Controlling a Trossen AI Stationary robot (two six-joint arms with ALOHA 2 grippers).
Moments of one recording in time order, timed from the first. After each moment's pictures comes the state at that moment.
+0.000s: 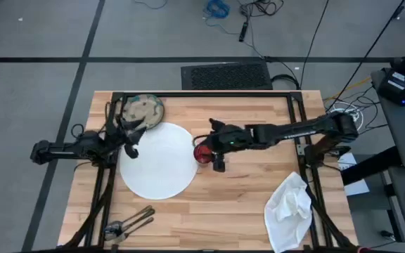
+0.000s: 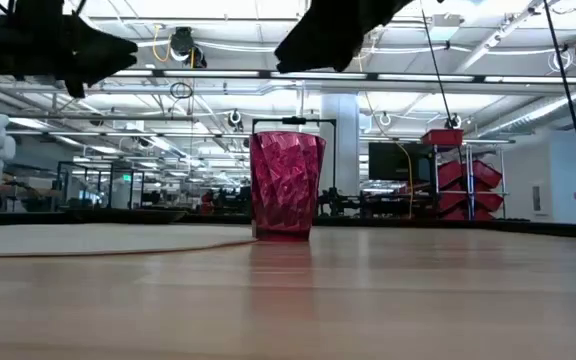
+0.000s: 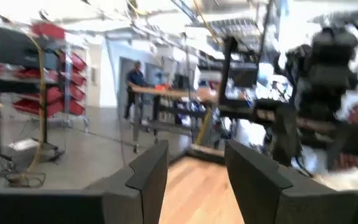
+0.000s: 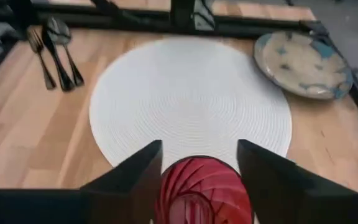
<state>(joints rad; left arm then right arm) -0.03 0.02 0.04 0.28 -0.49 0.06 0.05 1.63 1.26 -0.25 0.07 -0.04</state>
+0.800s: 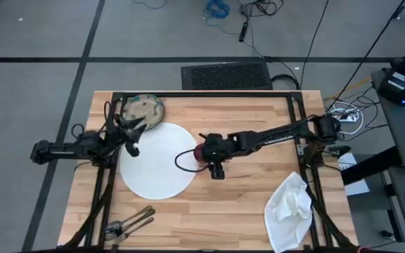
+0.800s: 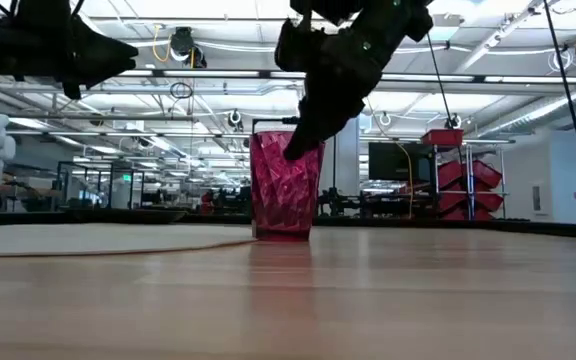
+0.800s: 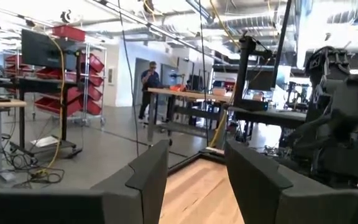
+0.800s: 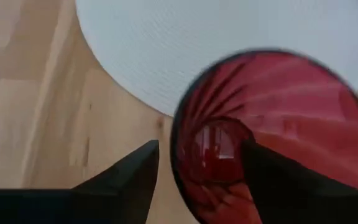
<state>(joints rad) -0.03 0.02 0.04 0.28 -0.52 0.06 0.05 1.82 1.29 -0.41 0.00 -0.01</state>
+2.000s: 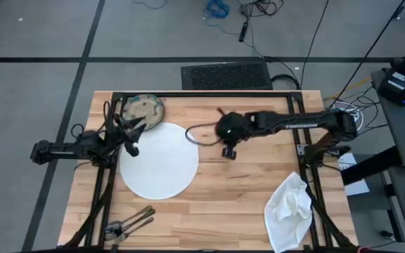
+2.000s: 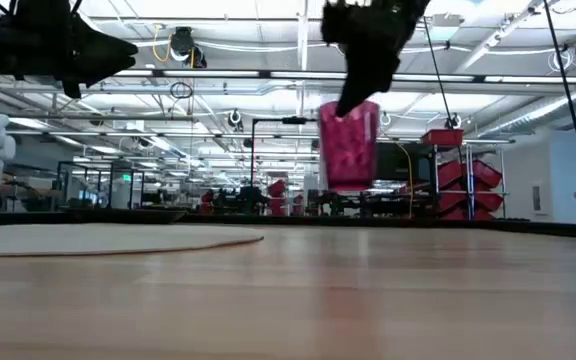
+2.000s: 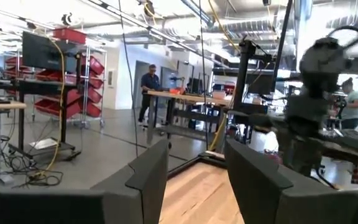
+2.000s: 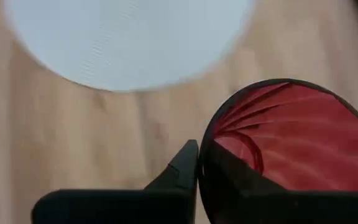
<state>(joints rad) -0.03 0.02 0.04 0.28 -0.52 0.06 -0.11 1.57 1.33 -0.82 0.13 0.12</state>
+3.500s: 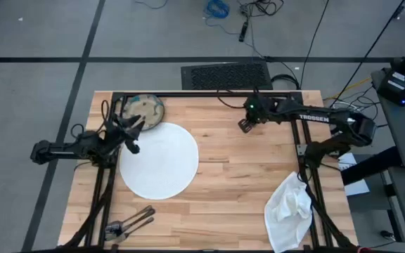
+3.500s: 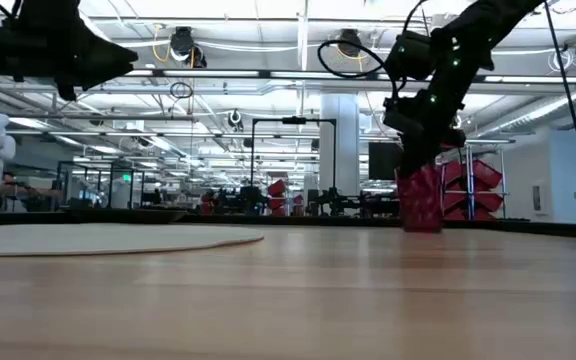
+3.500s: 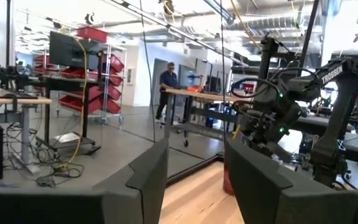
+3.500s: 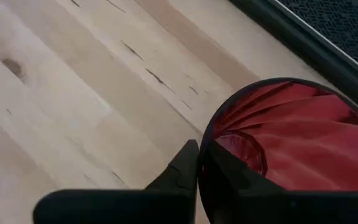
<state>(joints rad) -0.03 0.02 0.04 0.27 -0.61 0.07 -0.50 1.38 0.87 -0.51 0.19 0.28</state>
